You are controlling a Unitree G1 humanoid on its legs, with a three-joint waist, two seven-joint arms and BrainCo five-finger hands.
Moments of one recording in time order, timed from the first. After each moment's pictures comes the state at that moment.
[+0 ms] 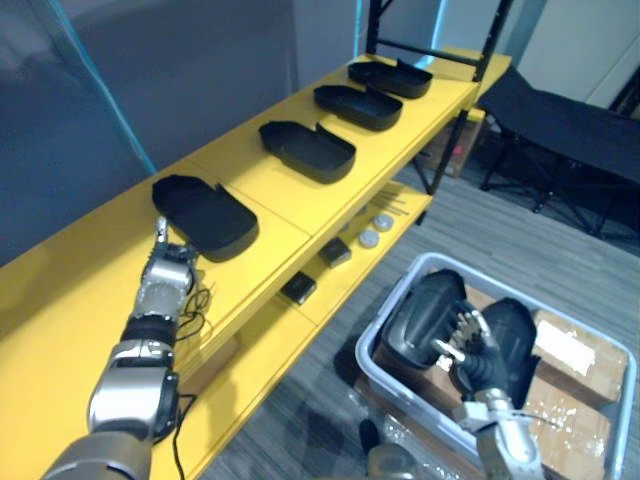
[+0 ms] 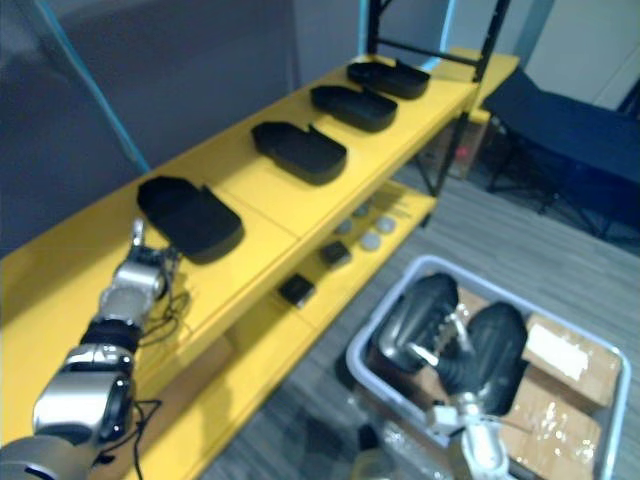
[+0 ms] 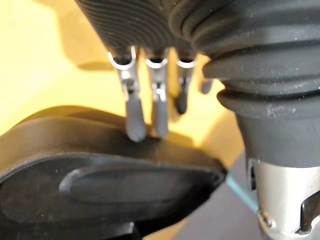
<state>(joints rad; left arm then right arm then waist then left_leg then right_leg) -0.73 0.42 0.06 0.88 -1.48 -0.02 0.65 0.35 -0.19 0.00 -0.03 0.40 -0.26 0.05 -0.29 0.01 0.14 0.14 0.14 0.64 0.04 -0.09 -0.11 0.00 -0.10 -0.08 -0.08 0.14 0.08</state>
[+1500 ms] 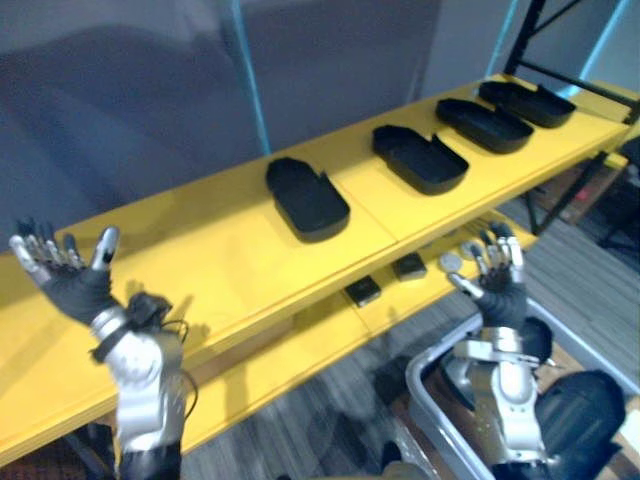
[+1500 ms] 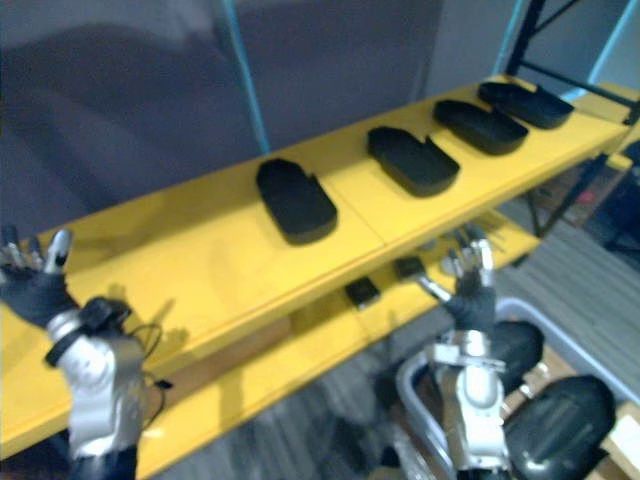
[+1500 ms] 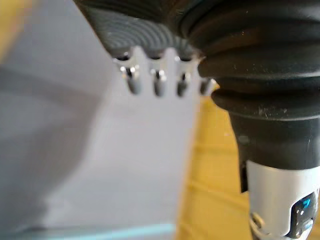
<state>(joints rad) 0.23 0.11 0.31 -0.48 -0.26 -0.35 0.43 0.13 -0.17 -0.16 -0.13 0.33 -0.43 -0.09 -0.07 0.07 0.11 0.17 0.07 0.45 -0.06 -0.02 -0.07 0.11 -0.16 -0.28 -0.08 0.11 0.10</state>
